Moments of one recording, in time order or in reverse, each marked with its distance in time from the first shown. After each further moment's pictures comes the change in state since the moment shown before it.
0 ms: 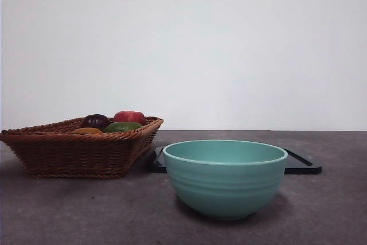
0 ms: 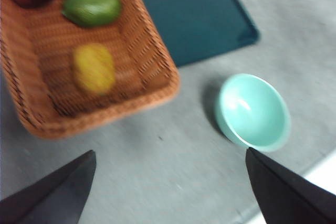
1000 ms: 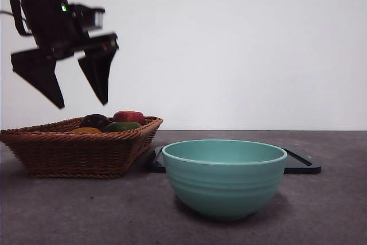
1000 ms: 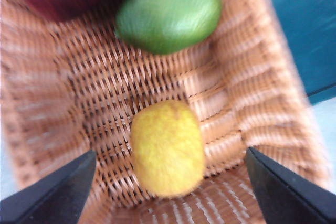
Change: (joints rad) left arm -0.149 0.795 0.297 0.179 -0.366 -0.006; right arm 0.000 0.000 0.000 0.003 0.001 0.000
